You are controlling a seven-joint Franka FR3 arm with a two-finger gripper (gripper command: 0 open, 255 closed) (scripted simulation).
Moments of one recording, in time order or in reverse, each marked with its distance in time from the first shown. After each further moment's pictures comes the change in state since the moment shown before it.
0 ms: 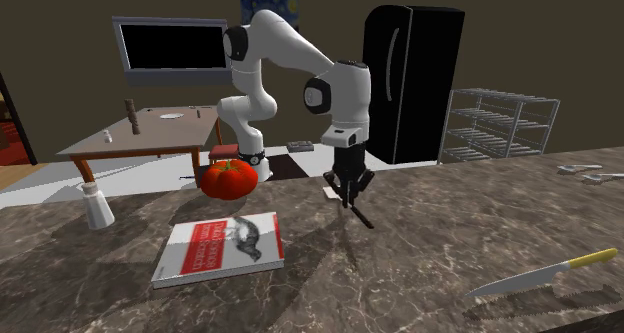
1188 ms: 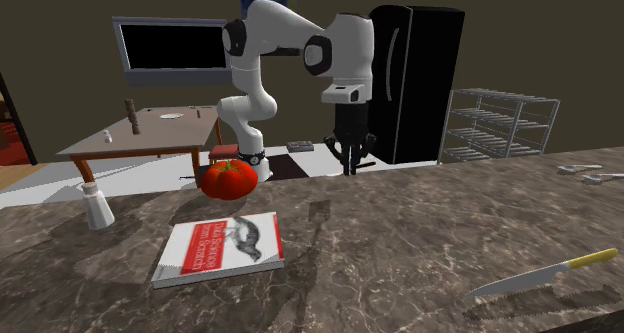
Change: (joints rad) arm -0.006 -0.075 0.013 0.136 0.033 -0.208 -0.028
